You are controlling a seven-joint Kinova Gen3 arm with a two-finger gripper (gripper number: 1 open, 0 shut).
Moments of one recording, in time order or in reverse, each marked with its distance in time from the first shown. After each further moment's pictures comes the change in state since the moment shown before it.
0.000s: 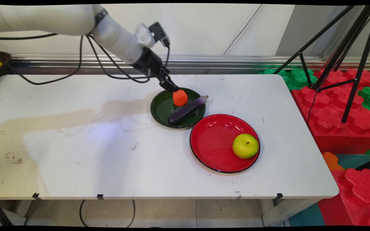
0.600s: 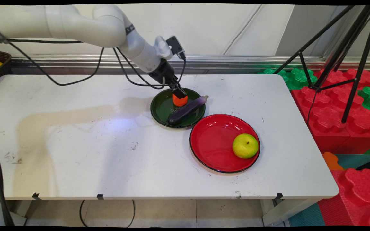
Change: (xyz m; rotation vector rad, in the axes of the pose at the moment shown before) arm 0.012 -0.002 0.069 0.022 -0.066 0.020
